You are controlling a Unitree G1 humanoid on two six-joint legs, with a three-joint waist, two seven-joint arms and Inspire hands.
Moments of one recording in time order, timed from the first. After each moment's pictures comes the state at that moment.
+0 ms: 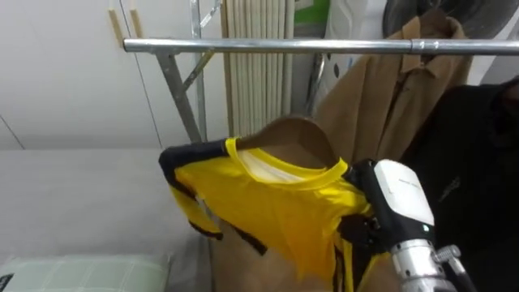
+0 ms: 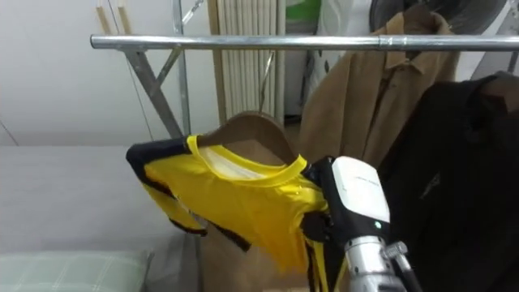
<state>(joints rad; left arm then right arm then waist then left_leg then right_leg) 0.21 0.20 0.06 1.24 0.17 0.32 0.18 -0.02 -0.32 0.21 0.03 -0.68 0.01 -0.29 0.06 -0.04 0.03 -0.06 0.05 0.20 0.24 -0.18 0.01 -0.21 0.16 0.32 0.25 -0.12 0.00</state>
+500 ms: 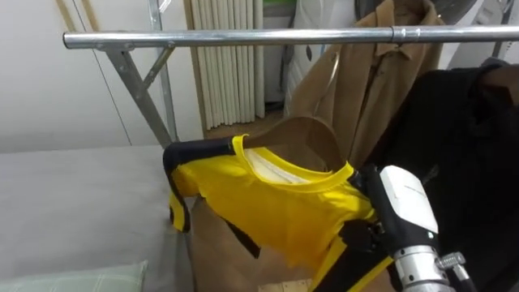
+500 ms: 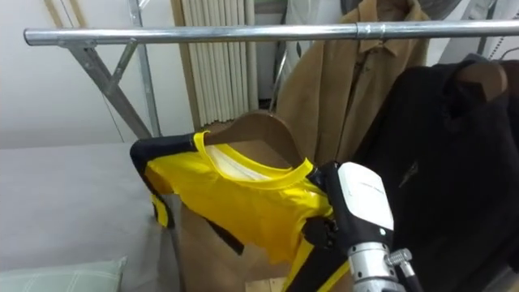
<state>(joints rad) 0.22 0.20 0.13 1.30 0.14 0.32 0.18 0.00 -0.32 0.21 0.03 -0.67 0.01 -0.29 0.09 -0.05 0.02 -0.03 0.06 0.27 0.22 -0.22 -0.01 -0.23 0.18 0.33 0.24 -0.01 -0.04</state>
